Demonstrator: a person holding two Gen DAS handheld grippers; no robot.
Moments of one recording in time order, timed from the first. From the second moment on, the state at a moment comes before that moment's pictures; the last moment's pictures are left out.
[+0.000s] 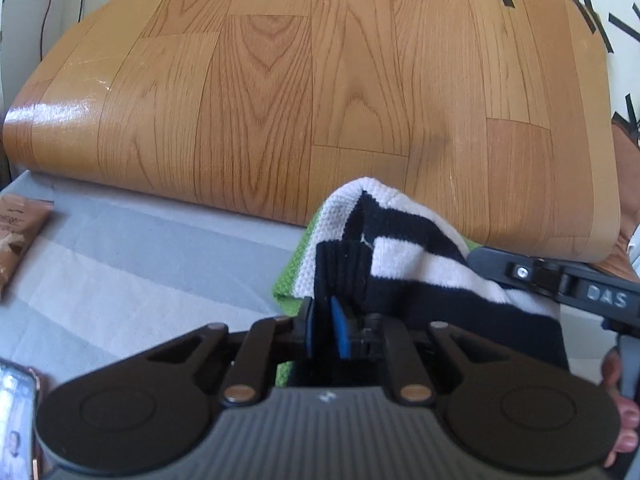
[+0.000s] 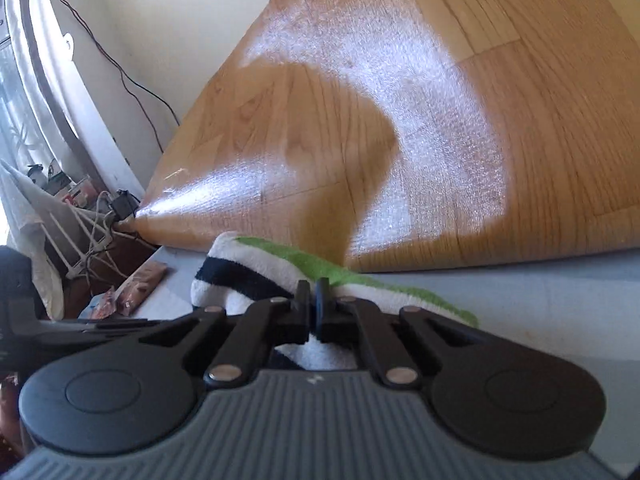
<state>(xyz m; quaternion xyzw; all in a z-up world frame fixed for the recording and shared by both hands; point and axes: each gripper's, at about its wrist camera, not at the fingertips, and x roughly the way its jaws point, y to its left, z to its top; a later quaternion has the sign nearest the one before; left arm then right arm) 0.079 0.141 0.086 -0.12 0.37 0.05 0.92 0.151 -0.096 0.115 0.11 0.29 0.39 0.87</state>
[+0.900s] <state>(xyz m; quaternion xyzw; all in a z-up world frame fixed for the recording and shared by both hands) 0.053 0.098 0.080 -0.22 0.37 -0.11 0.89 0.072 -0.180 0.090 0.22 0.25 0.36 0.87</state>
